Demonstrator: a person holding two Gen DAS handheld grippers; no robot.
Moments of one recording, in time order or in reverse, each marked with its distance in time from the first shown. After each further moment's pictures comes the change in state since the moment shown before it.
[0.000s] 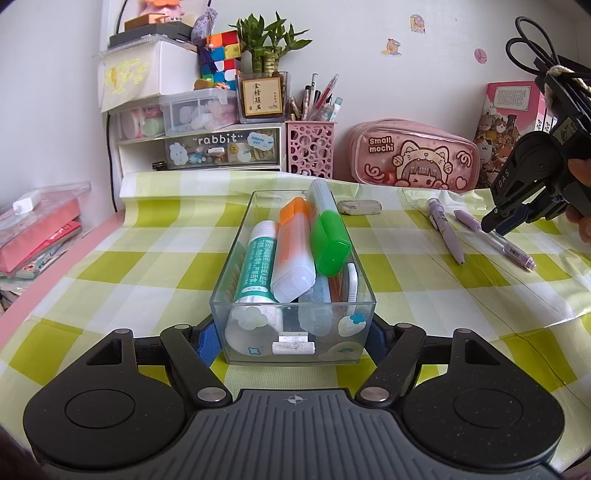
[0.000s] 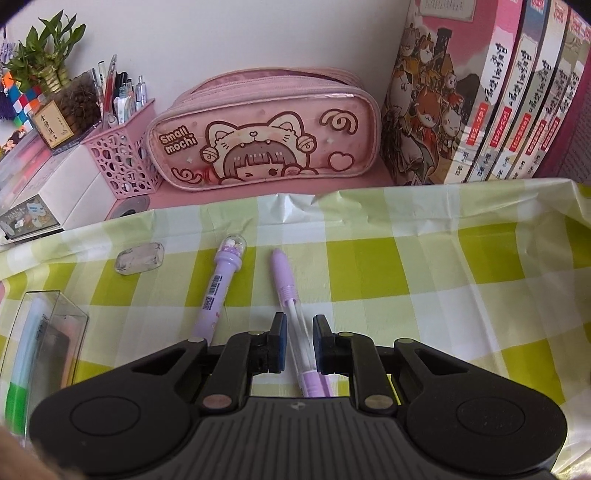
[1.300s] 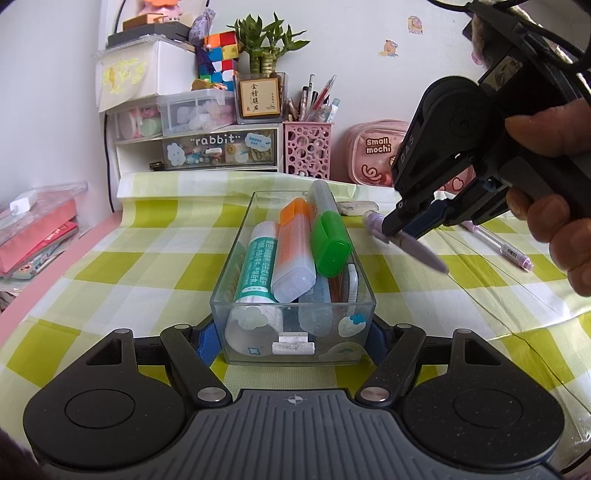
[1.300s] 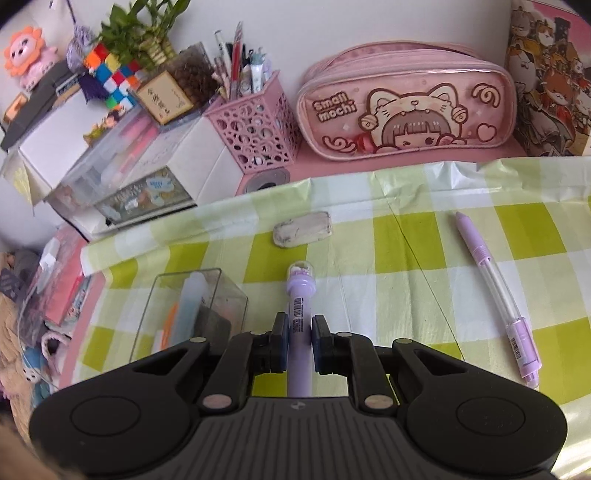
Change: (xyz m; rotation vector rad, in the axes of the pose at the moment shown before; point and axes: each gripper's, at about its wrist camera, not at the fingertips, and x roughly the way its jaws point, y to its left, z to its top) left arm 0.001 -0.003 0.000 -0.001 -0.002 -0.004; right arm -0.002 0.089 -0.017 0.005 0.082 0.267
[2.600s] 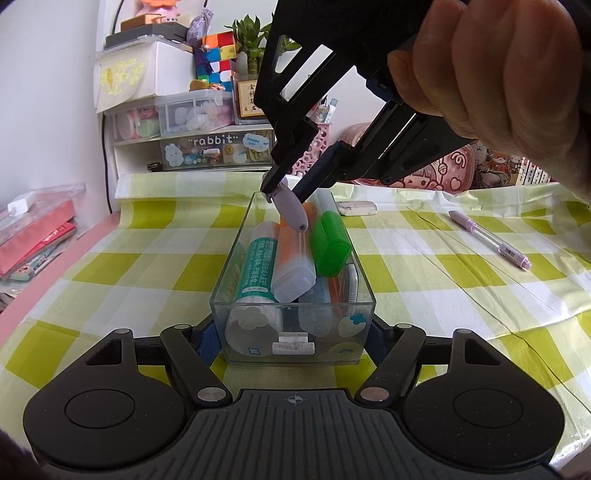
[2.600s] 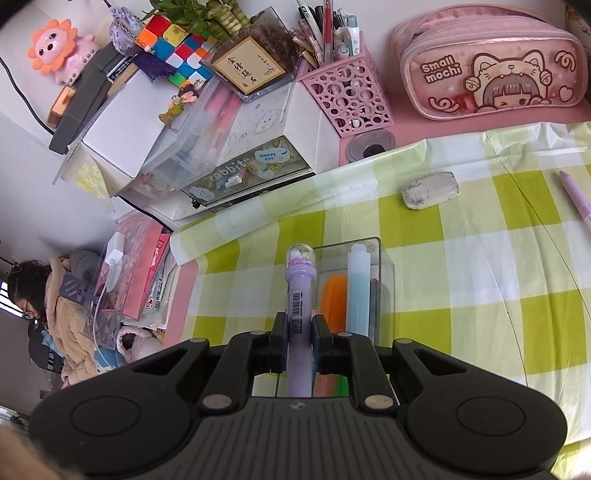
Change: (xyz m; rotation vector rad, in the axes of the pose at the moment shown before) left arm 0.001 -0.002 0.001 0.000 -0.001 -0.008; right arm -0.005 0.068 0.016 0.134 0.132 0.190
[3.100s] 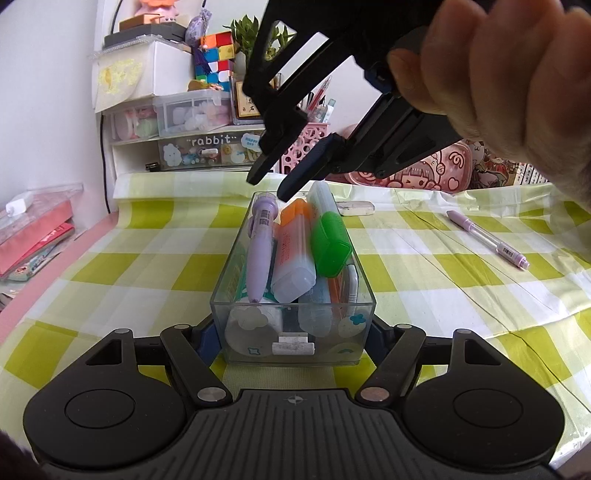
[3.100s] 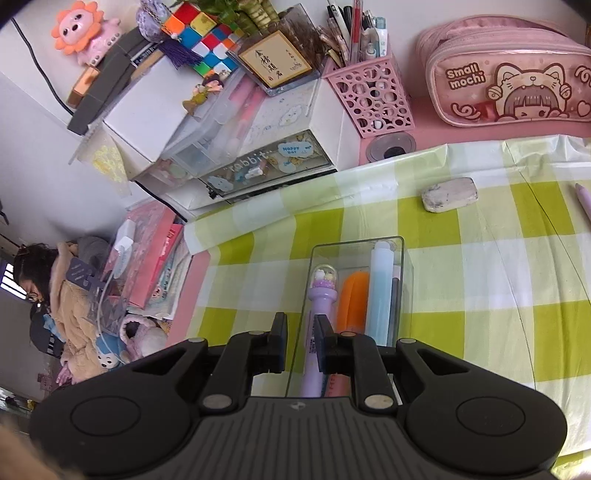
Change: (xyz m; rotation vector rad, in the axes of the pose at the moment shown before) left arm 0.001 0.003 -0.001 0.000 -0.002 -0.007; right arm -0.005 0.005 -0.004 -0.065 -0.020 0.049
